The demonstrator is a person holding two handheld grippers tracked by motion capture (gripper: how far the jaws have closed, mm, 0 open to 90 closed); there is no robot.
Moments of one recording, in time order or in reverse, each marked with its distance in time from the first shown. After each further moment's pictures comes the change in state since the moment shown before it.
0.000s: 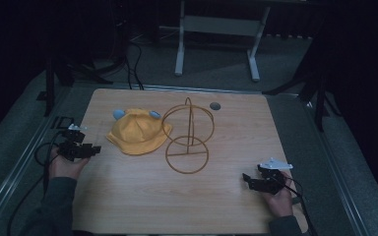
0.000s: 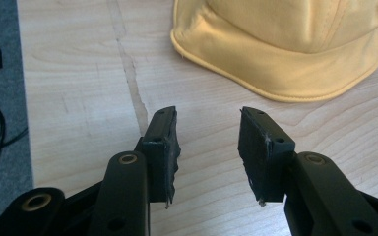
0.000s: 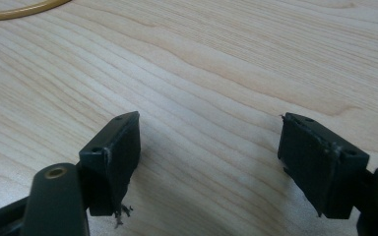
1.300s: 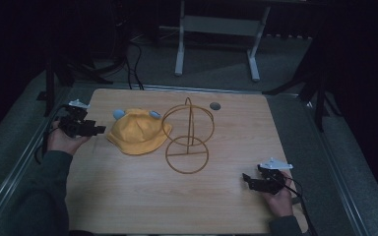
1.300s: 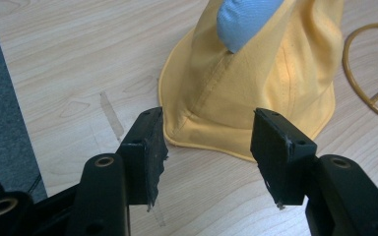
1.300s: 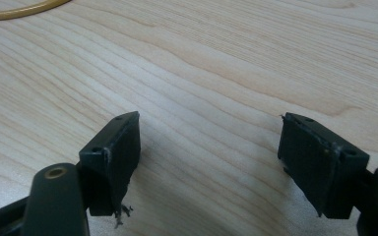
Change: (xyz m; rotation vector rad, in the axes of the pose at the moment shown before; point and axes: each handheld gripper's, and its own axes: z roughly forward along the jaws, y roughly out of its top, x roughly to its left) left arm 0.012 0.069 -0.011 -0.035 -0.107 0.199; right arm 0.000 0.000 0.000 0.000 0.000 0.000
